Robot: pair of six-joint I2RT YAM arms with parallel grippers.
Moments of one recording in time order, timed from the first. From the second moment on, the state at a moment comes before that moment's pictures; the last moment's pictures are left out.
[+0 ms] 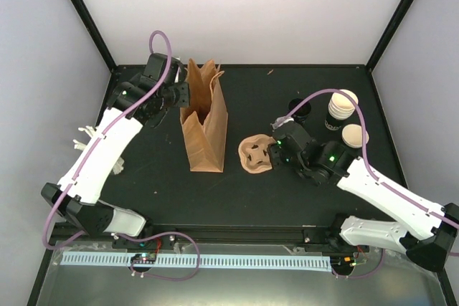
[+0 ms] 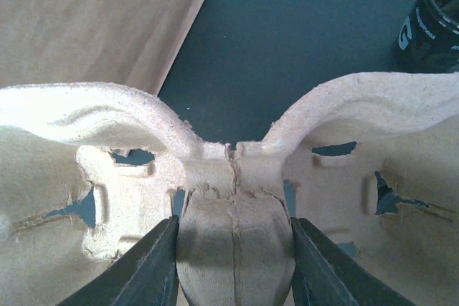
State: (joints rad) left arm -0.46 1.39 1.65 -1.02 -0.23 -0.40; right arm 0.91 1.08 1.07 -0.87 0.27 0.51
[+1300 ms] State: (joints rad) left arm -0.76 1.25 1.58 -0.99 -0.48 0.11; right arm 0.90 1.08 1.59 -0.92 -0.03 0.33
